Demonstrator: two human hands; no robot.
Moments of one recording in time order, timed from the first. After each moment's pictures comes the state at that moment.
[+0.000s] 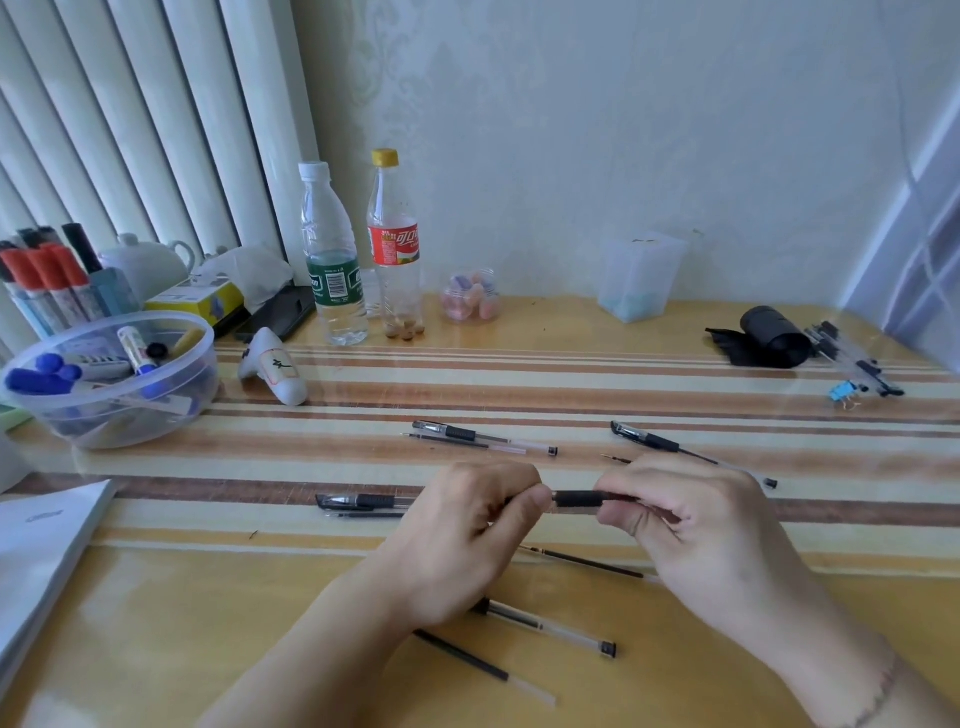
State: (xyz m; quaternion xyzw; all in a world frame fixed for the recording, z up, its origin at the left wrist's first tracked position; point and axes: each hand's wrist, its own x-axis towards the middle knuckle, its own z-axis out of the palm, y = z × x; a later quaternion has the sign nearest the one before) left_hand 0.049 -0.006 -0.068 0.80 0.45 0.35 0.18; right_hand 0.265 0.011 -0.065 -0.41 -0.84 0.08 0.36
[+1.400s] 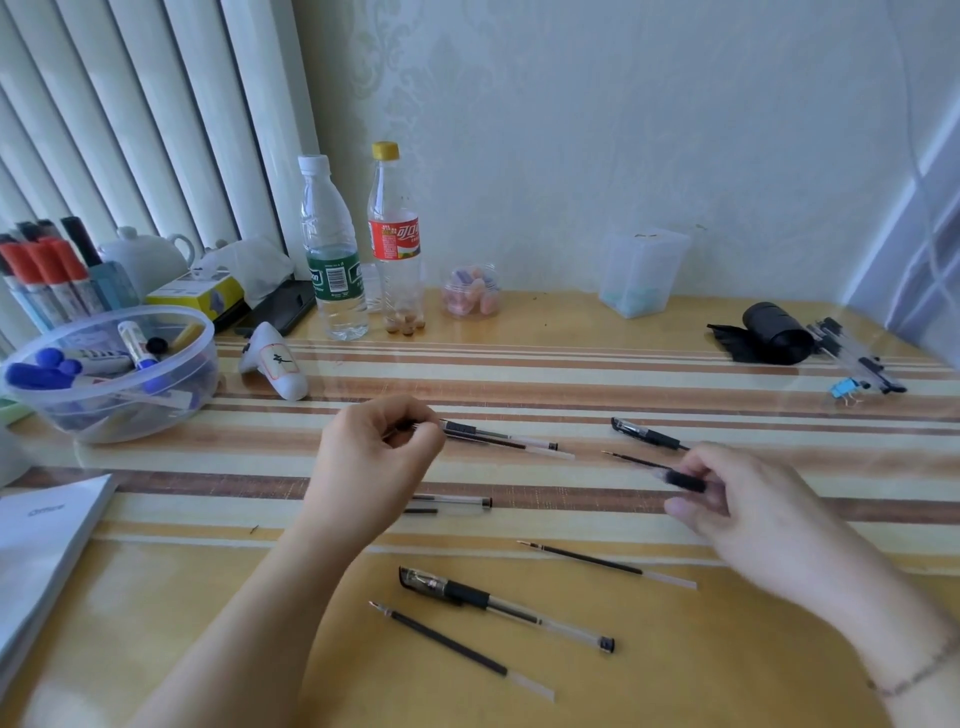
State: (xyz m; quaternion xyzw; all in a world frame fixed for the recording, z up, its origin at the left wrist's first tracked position) left_hand 0.011 0.006 -0.056 0.58 0.61 0.50 0.22; right_hand 0.298 0.021 -0.052 -0.61 -0.76 0.14 0.18
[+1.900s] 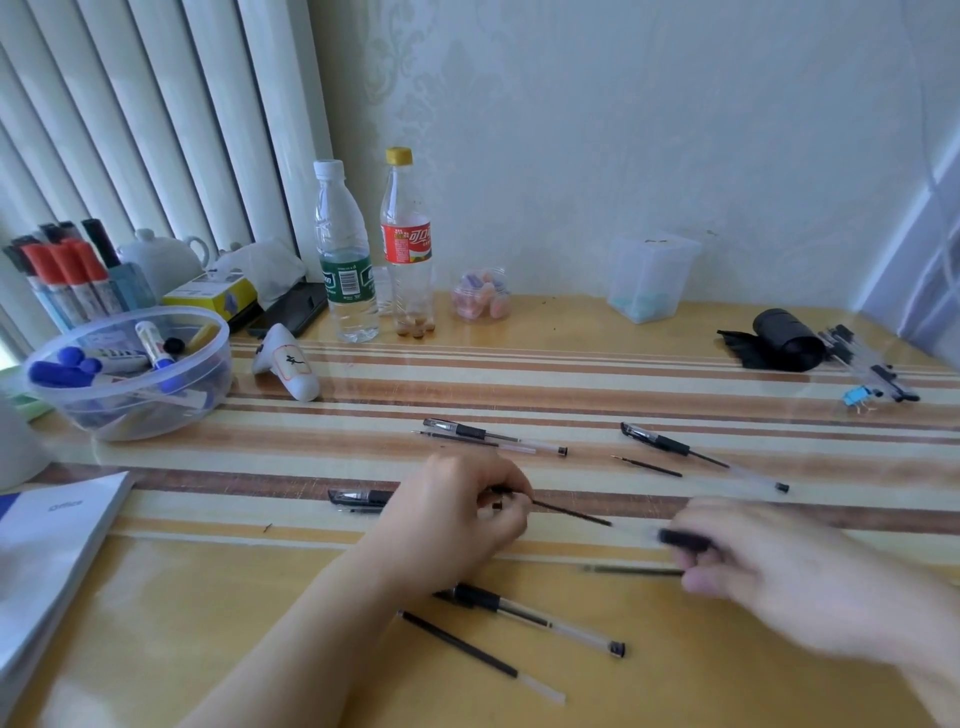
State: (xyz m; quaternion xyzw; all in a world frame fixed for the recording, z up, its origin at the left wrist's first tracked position) left_hand 0.036 0.001 -0.075 0.76 0.54 0.32 0.17; right_hand 0.301 0.007 -0.038 -0.54 -0.82 0.20 -0.02
